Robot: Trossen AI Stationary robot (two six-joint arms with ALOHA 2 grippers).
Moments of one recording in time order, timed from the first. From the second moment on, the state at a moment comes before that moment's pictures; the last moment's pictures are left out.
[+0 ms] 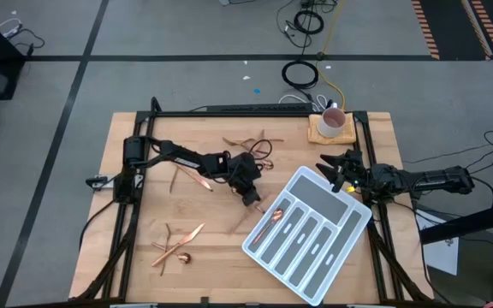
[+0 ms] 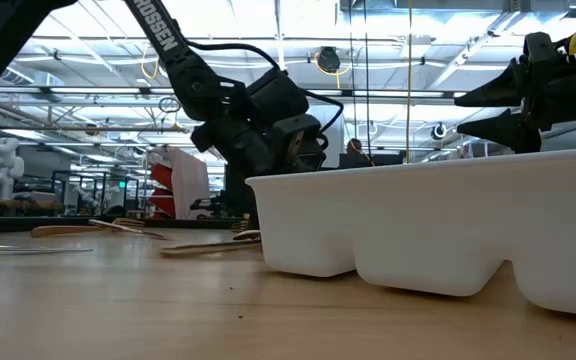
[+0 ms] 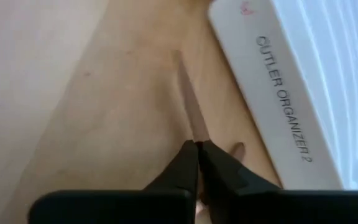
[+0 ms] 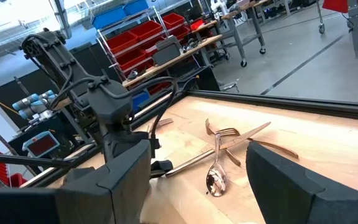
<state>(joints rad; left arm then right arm) 0.16 2.06 1.08 0.12 0.50 -0.49 0.07 0.11 0.02 0.08 0.55 0.50</state>
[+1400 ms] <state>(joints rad) 0.32 1.83 1.08 0.07 0.50 -0.60 0.07 0.11 0.02 0.08 0.55 0.51</state>
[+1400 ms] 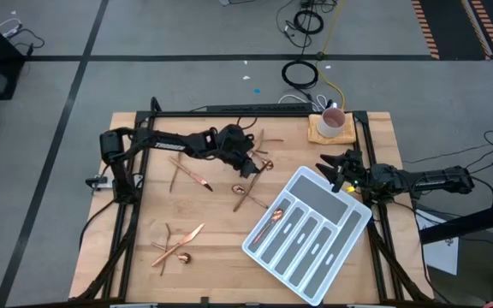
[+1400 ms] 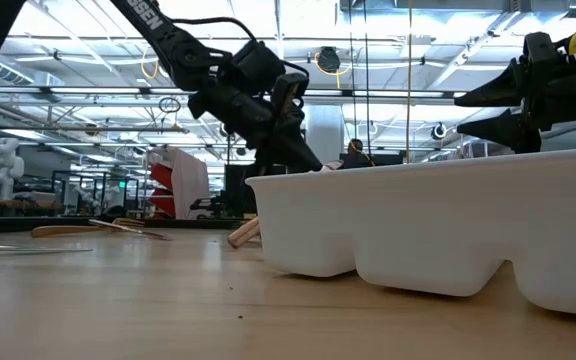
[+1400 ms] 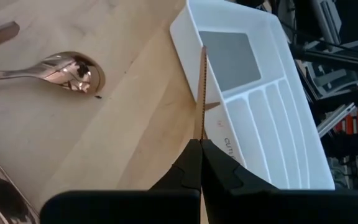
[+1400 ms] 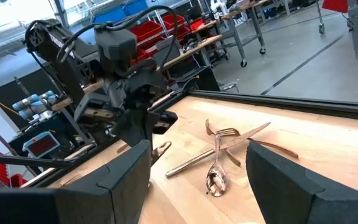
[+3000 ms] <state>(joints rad) 0.32 1.73 1.08 0.15 0.46 -0.65 -0.03 0.97 0.37 0.20 0.44 0.51</state>
